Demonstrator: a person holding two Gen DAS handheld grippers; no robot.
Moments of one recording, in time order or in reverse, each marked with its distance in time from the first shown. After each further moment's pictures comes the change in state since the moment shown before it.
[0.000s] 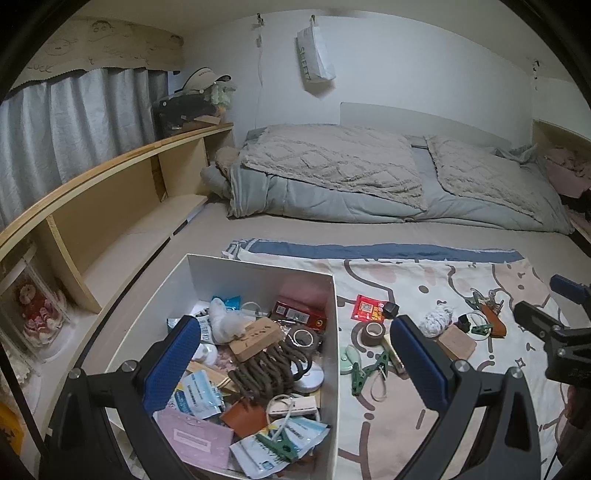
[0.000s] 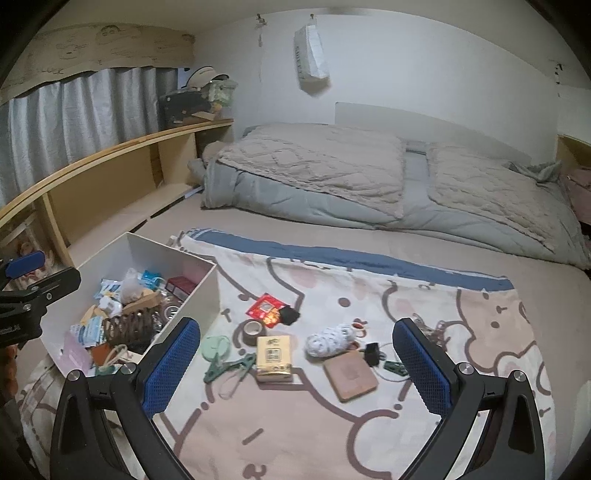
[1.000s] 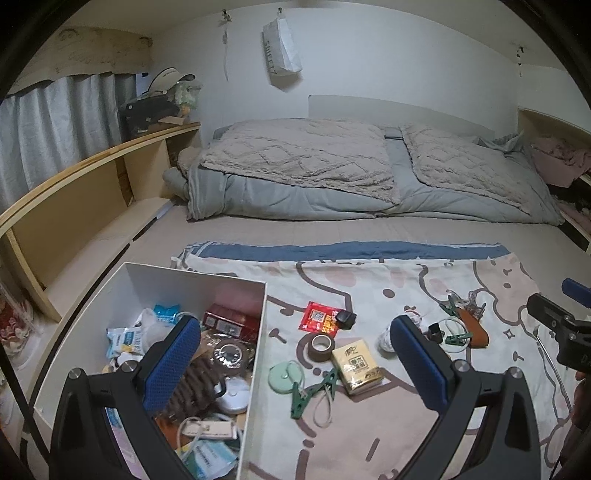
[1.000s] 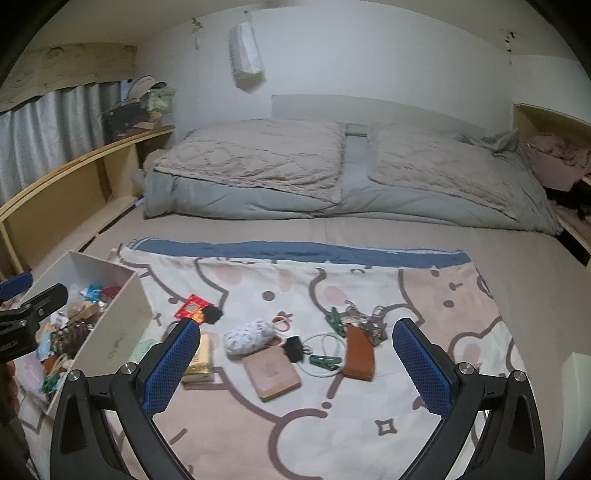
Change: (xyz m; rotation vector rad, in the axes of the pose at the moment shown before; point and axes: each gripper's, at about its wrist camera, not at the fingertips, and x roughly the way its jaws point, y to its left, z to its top) left arm 0.044 -0.085 0.007 0.033 0.002 -0.054; right arm 0.018 -0.095 -0.012 0.116 0.017 -0.136
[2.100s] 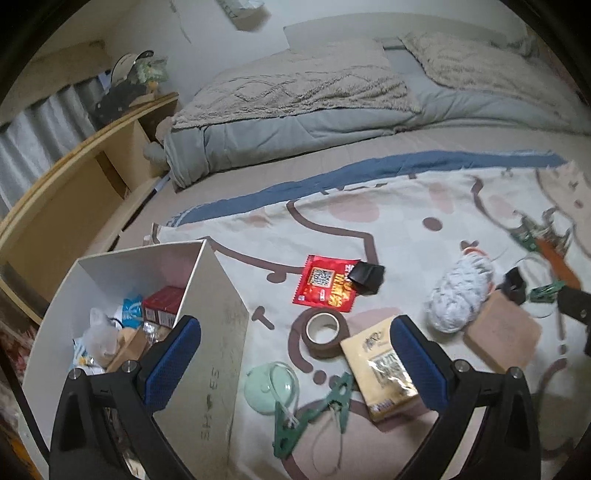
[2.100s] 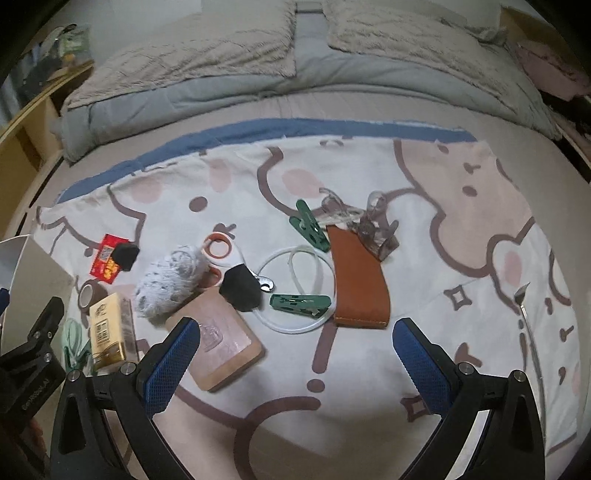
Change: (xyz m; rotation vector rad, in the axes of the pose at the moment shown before) left arm 0.155 -0.069 -0.041 0.216 0.192 0.203; right arm 0.153 -0.024 -0.047 0.173 0.431 -0.098
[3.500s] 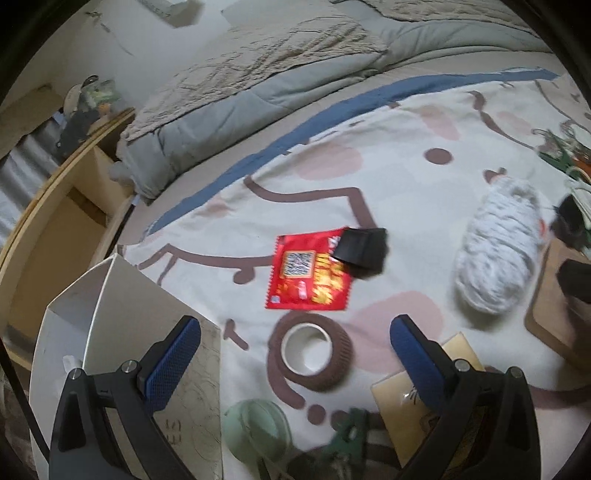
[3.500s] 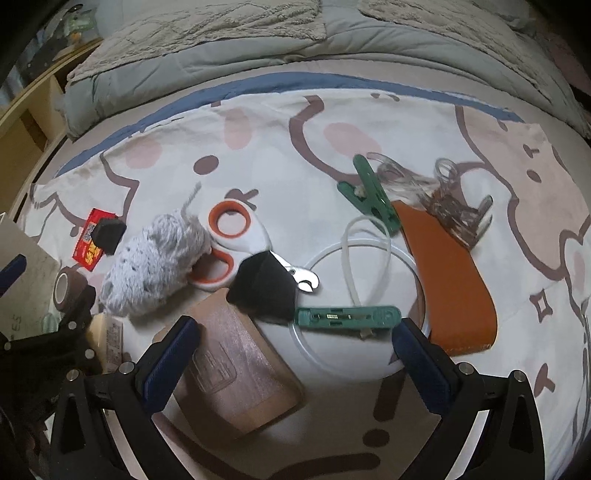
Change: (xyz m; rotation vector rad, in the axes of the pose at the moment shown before) left arm 0.068 -0.037 -0.008 0.226 0.068 0.019; right arm 0.054 0.009 -0.013 -0.049 0.059 0.071
